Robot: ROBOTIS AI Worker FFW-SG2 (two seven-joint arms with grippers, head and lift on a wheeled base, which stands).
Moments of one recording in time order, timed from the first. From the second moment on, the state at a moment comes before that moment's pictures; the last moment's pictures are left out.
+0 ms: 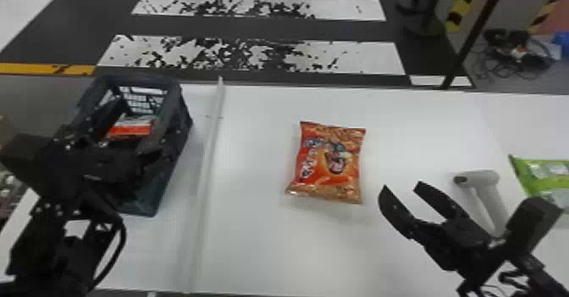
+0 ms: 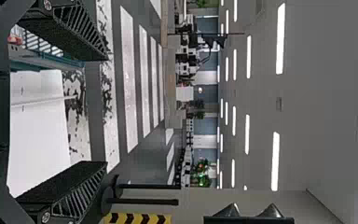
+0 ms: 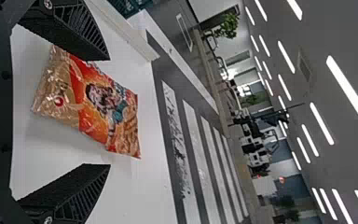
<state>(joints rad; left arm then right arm) 0.51 0.00 0.16 -2.23 0.05 0.14 -0.28 0.56 -0.08 -0.15 -2.02 -0.39 0.32 0.49</state>
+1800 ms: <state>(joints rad) 0.58 0.00 0.24 -2.24 0.16 0.09 -0.34 0.12 -0.12 -0.10 -1.68 -0.42 0.94 0.53</state>
